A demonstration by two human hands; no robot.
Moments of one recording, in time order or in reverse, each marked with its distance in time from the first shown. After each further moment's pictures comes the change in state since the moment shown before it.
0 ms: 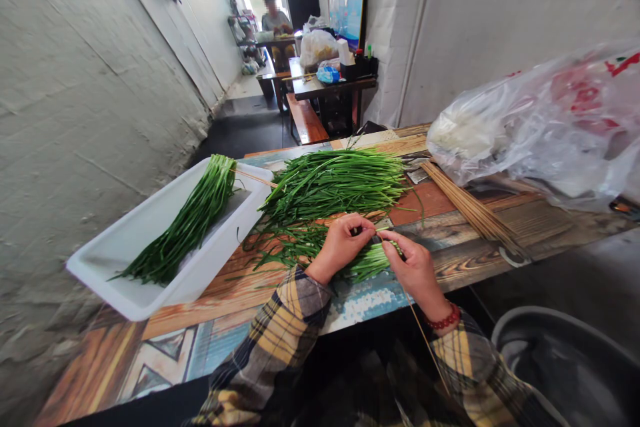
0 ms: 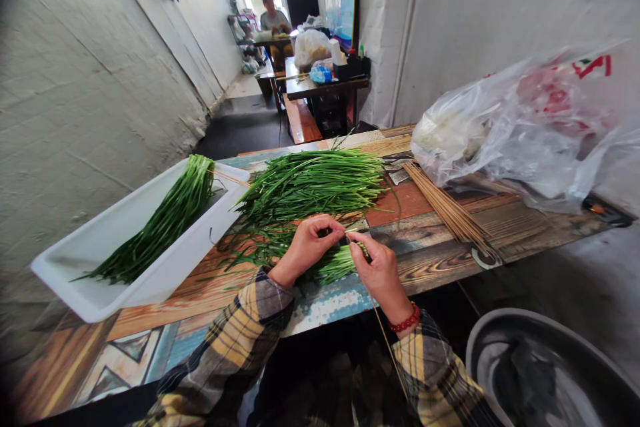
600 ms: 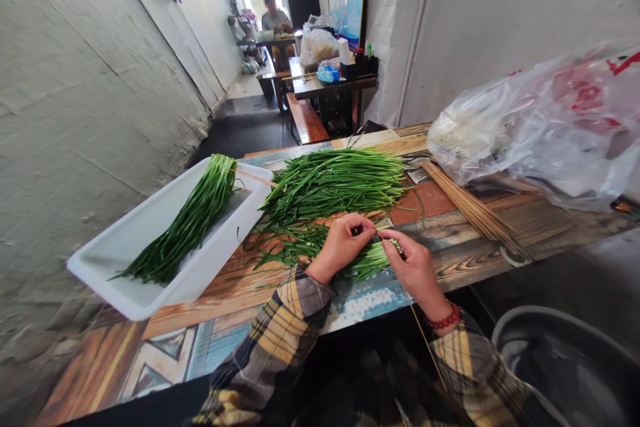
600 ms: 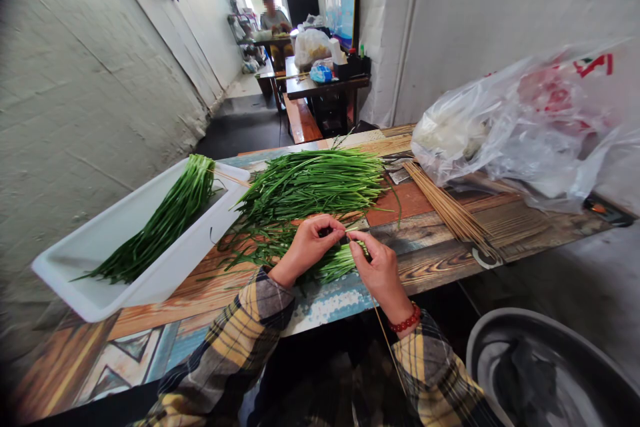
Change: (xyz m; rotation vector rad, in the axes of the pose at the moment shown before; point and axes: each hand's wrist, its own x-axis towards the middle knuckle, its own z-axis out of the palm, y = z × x) left_hand 0.000 0.000 0.001 0.001 0.007 -0.037; right_hand 0.000 0.000 -0.001 -0.015 -0.017 -0.011
